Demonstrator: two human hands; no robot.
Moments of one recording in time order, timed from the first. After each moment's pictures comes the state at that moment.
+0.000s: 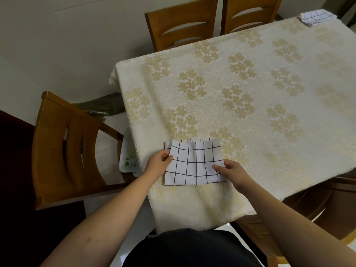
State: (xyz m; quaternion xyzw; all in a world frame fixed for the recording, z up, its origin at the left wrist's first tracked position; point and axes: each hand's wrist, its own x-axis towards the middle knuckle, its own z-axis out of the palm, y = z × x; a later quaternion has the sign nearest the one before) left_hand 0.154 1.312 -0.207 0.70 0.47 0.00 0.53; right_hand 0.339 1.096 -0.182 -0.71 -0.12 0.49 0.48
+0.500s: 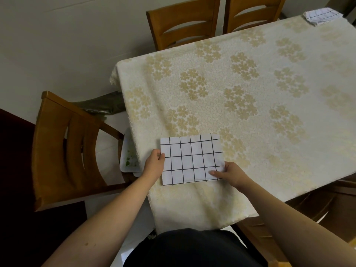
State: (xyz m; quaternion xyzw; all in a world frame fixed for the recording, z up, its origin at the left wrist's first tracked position) left_hand 0.154 1.317 -0.207 0.67 0.55 0.01 0.50; right_hand 0.347 1.101 -0.188 -0.74 -0.21 0.51 0.39
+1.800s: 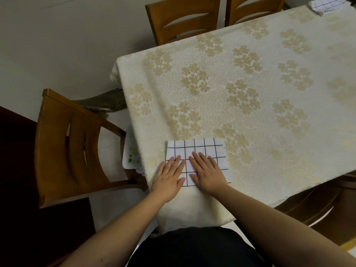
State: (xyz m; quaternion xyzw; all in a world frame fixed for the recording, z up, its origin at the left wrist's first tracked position) left_hand 0.118 1.256 -0.238 0.95 0.24 -0.14 0.11; right_hand 0.279 1.136 -0.236 -0.80 -0.57 0.19 0.01
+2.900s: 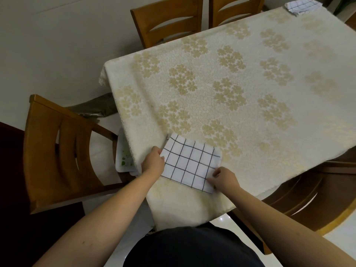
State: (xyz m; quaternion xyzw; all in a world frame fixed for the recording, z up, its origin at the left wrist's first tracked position) left_hand 0.163 1.296 -0.198 0.77 0.54 -0.09 0.34; right_hand 0.300 1.080 -0.201 -0.89 -0.14 0.40 0.18
